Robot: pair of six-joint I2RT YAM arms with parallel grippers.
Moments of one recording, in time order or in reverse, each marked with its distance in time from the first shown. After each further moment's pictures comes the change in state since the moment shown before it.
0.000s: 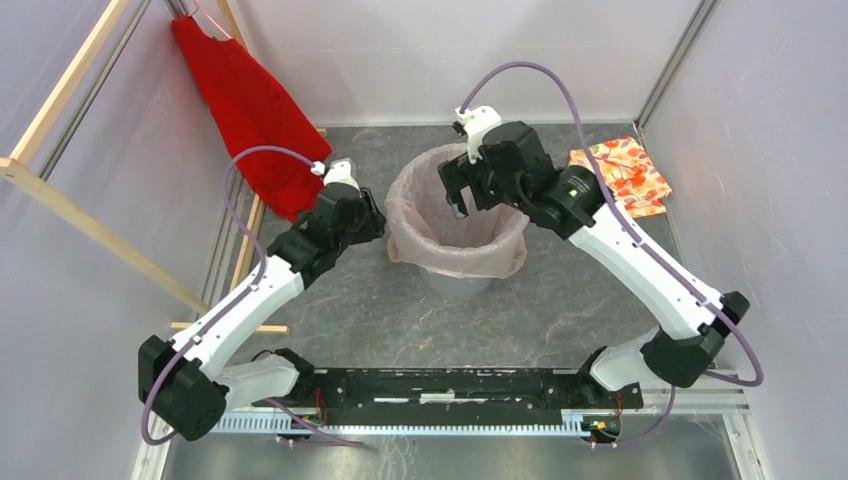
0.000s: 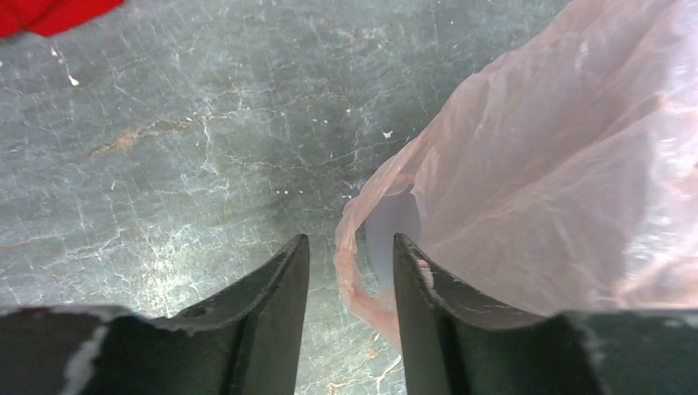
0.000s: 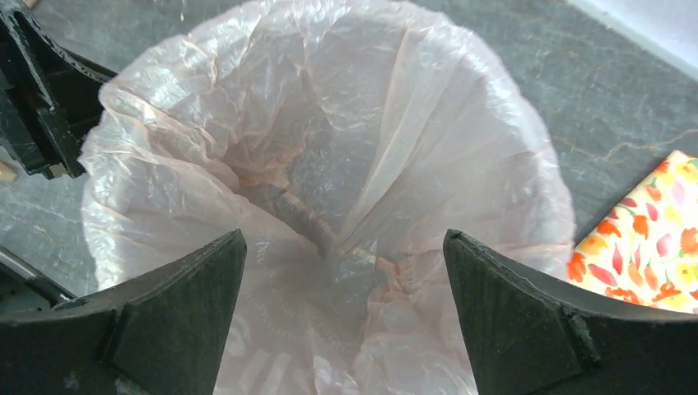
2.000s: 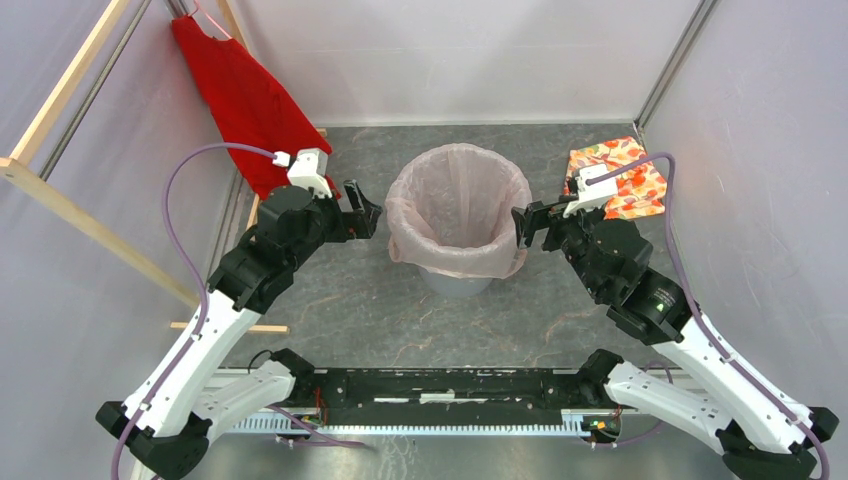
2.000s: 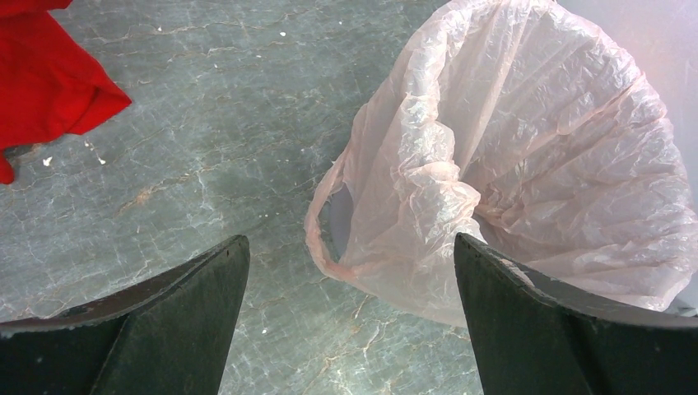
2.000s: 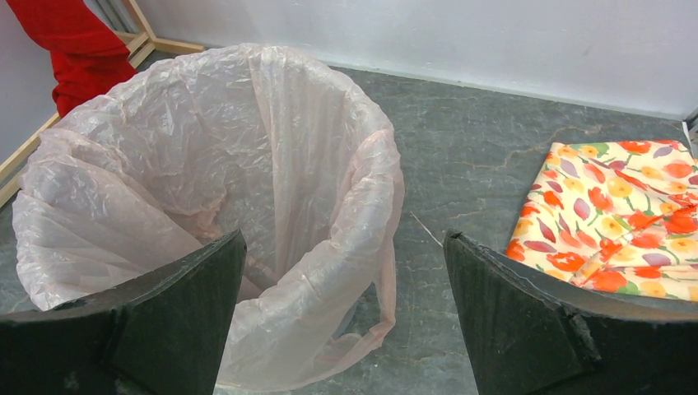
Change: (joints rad) left arm 0.000 -0.243 0.168 -0.177 0.085 0.138; right arm 0.001 -0.710 -0.710 0.475 0.275 0.035
